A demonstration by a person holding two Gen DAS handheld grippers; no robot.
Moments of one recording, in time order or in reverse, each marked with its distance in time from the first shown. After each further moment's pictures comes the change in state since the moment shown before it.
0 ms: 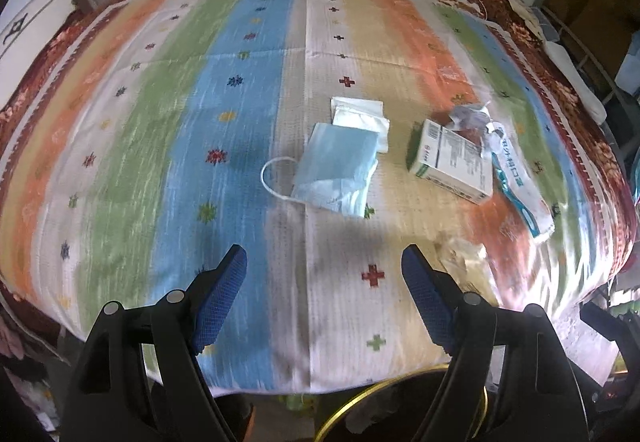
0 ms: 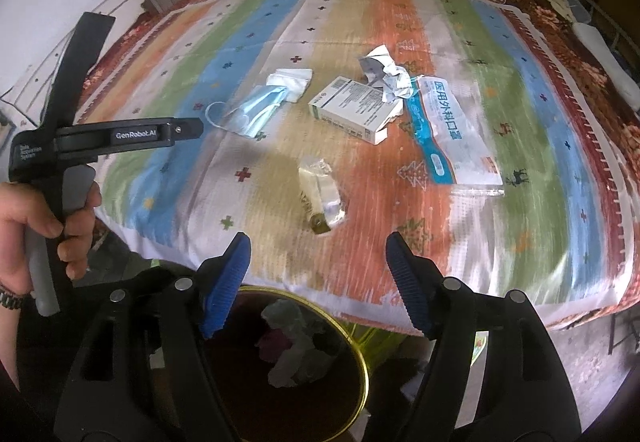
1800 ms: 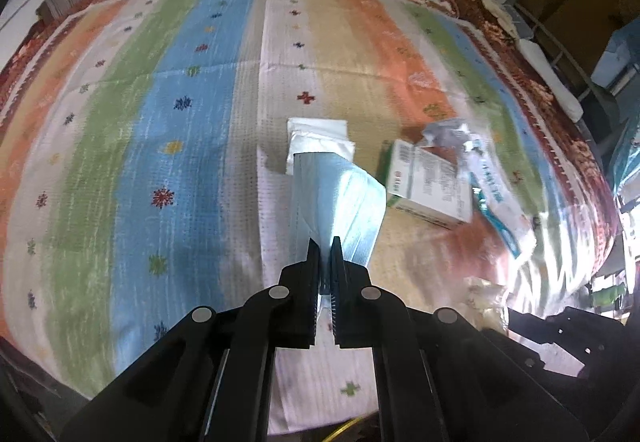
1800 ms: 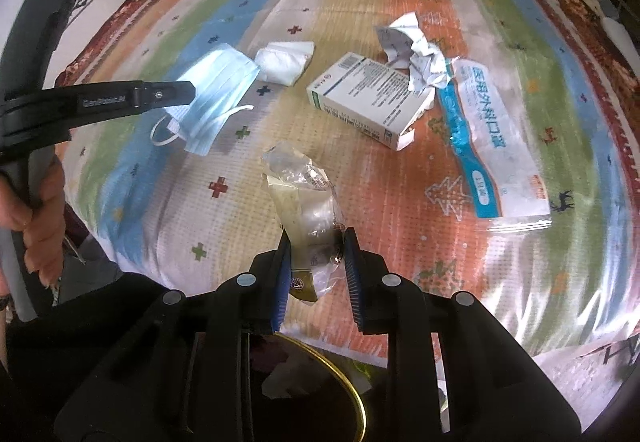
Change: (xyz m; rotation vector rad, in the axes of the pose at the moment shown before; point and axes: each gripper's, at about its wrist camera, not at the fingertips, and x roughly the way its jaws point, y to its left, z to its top) left arm 0.018 -0.014 0.028 0.048 -0.007 -0.129; right arm 0.062 0.000 0.028 -0.032 0.086 0.030
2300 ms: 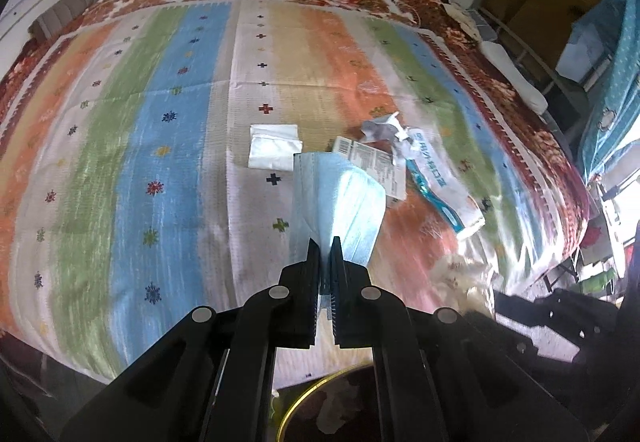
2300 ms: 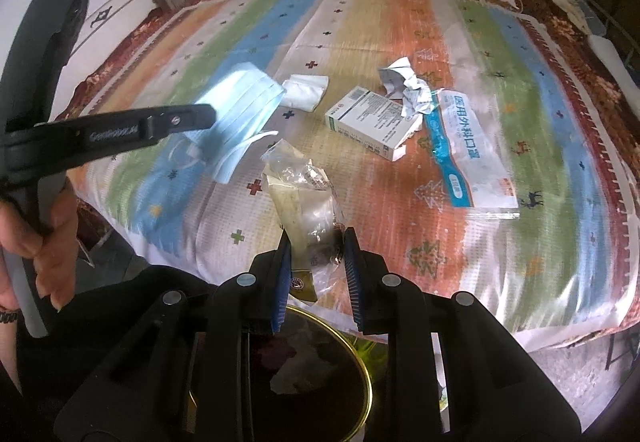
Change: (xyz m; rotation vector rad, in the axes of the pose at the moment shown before) left arm -0.055 -0.034 -0.032 0.051 -0.051 -0.060; right arm -0.066 0.009 -0.026 0.001 -0.098 0.002
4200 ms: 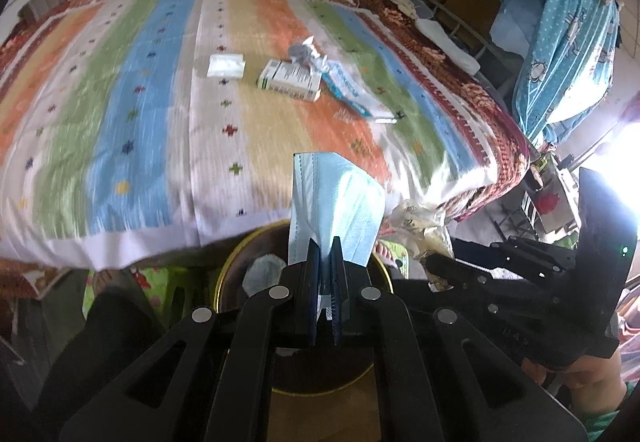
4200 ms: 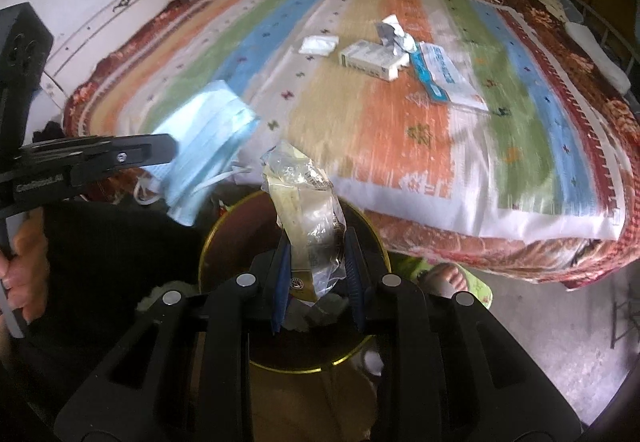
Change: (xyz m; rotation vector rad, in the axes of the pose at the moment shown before) left arm -0.085 -0.032 -0.166 0.042 0.014 -0.158; right arm -0.069 0.034 -0.143 -0.018 -0.018 -0.015
